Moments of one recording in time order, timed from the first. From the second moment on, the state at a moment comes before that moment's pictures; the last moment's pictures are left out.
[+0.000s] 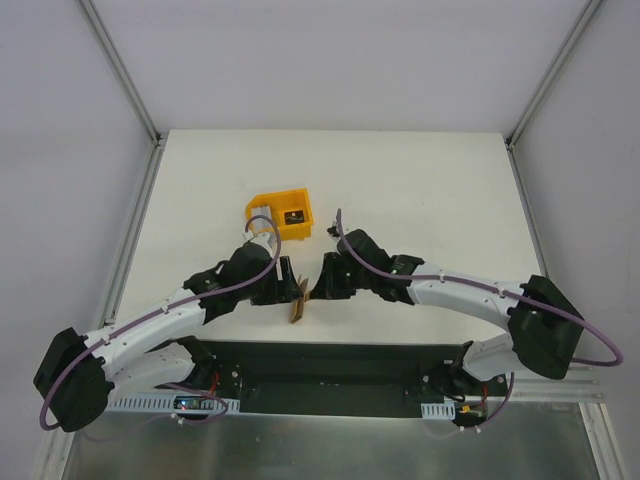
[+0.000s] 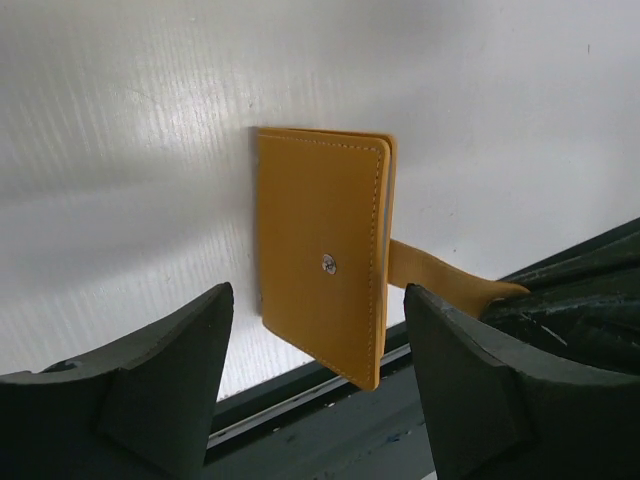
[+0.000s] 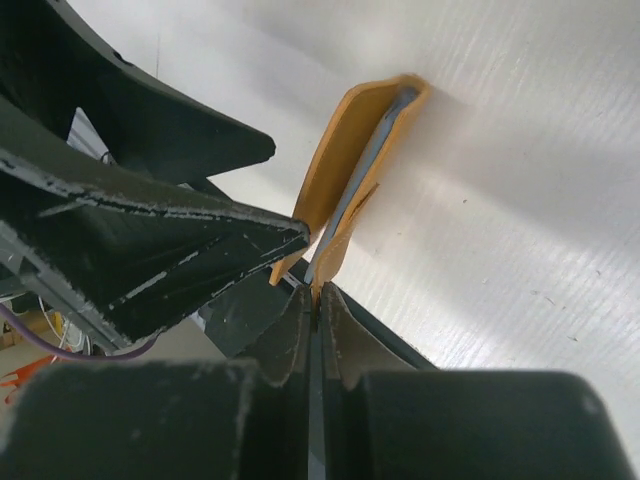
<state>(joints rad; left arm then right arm) -0.74 0.97 0.55 -0.38 0.04 -0.81 0.99 1.40 0.86 -0.19 -0.19 0.85</state>
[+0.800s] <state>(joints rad) -0.75 0.96 0.51 -0.37 0.04 -0.79 0.98 1.50 0.90 -0.16 -0.27 0.84</state>
